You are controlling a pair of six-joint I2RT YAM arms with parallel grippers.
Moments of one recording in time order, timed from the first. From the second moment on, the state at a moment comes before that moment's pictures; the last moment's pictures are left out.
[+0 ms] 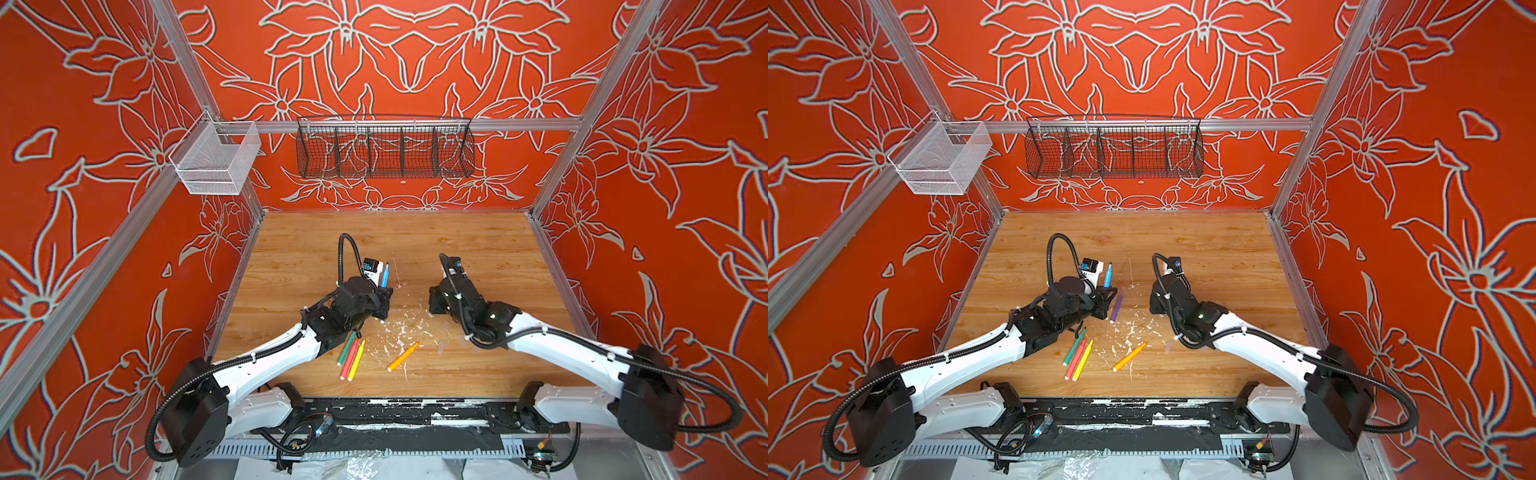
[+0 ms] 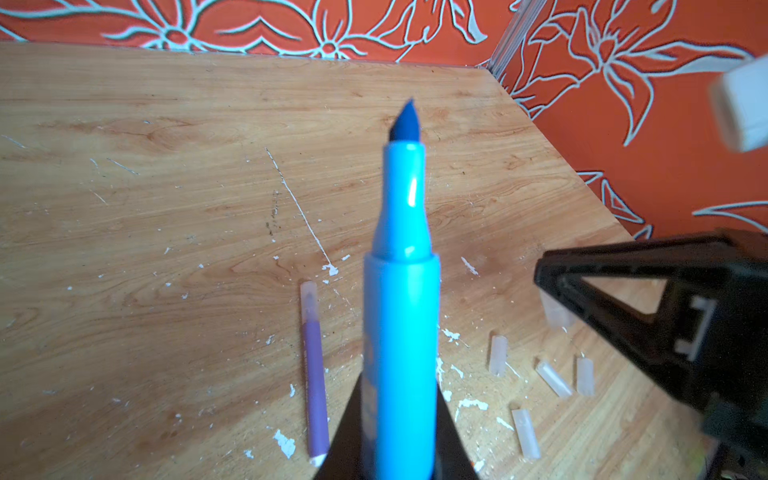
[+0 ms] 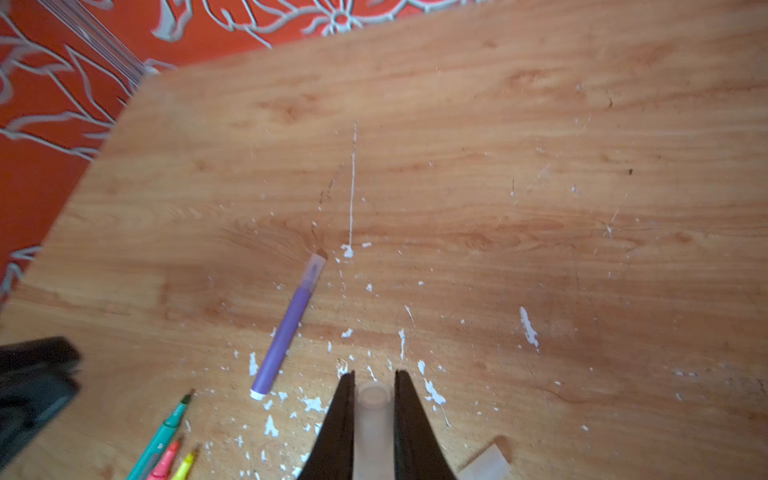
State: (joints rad) left arm -0.71 1.17 0.69 -0.01 -0.09 -0.41; right arm 0.82 1.18 0.76 -0.19 0.36 0.66
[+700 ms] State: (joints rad) left arm -0.71 1.22 0.62 0.22 0.26 -0.41; right arm 0.82 0.75 0.62 0.07 0.28 0.71
